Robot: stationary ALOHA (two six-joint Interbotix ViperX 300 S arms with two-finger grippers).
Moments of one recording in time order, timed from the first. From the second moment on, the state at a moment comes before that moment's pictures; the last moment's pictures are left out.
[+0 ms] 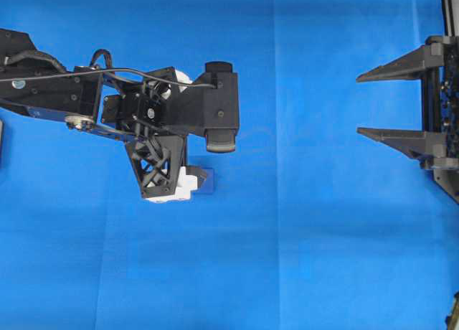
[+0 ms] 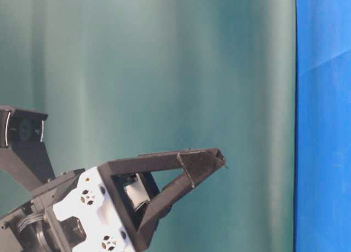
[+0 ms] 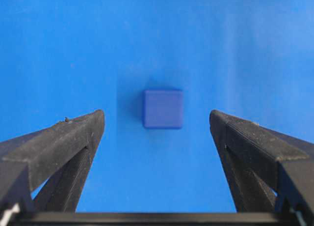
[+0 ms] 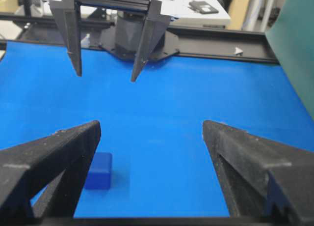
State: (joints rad) left arm -0.07 -0.04 0.22 0.00 0.79 -0.13; right arm -0.04 -0.94 1.16 0.00 -0.21 0.07
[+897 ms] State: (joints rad) left arm -0.11 0.14 0.41 0.01 0.48 -0.19; right arm -0.04 -0.91 1.15 0.01 -0.21 0.07
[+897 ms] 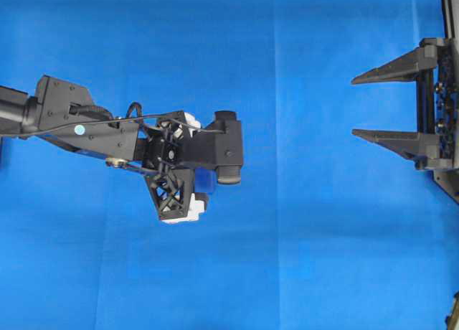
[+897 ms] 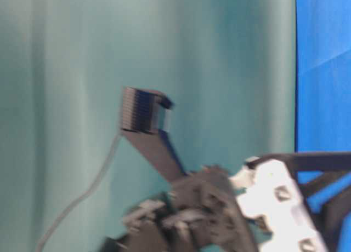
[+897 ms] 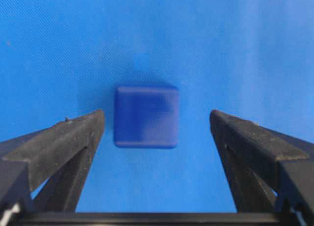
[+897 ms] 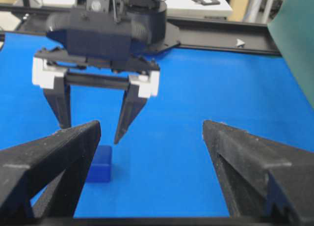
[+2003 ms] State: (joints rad) left arm -0.11 0.26 0.48 0.01 0.29 -0.19; right arm -0.04 -0.89 1.16 0.00 -0.23 0.07
